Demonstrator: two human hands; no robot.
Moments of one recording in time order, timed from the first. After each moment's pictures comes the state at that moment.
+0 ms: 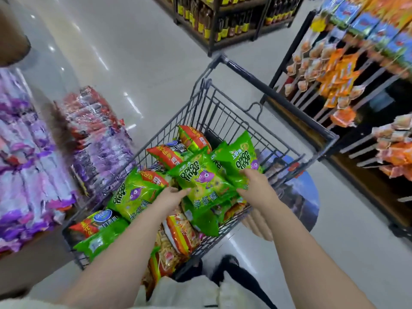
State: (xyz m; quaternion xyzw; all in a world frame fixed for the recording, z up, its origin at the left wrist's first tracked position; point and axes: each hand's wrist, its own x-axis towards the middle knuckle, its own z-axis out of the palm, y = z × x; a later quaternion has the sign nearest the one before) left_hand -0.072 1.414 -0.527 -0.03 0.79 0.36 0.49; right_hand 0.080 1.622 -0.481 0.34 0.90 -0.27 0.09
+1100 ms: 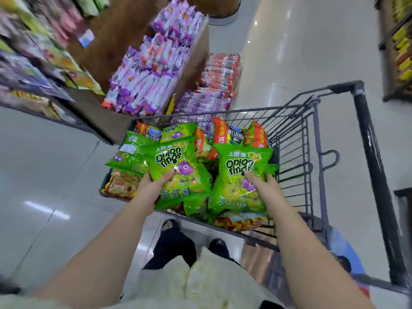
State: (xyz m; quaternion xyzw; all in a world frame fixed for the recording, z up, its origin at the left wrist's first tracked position) left_hand 0.085 1.415 -0.530 -0.45 0.60 0.66 0.06; right_hand -0.002 1.720 -0.520 0.22 0.75 -0.56 0.27
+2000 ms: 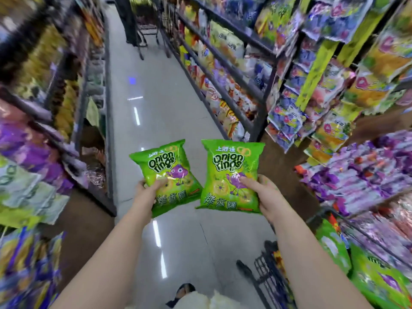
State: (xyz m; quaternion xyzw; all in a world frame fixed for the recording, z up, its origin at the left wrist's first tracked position) left_hand 0.418 0.999 -0.456 -0.59 0.31 0.64 -0.39; right_hand 0.151 1.118 -0.409 -0.16 0.59 -0.56 0.56
